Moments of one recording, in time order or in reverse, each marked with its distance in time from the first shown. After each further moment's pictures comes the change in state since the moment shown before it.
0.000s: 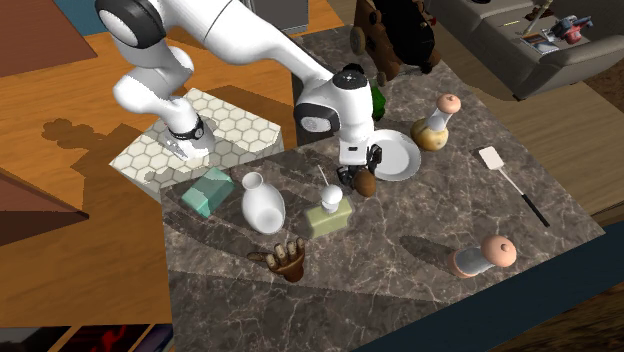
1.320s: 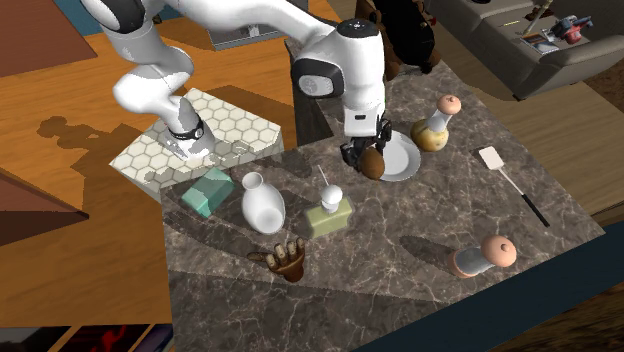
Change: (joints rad) arm -0.012 -0.119 0.025 0.114 0.063 -0.229 -0.054
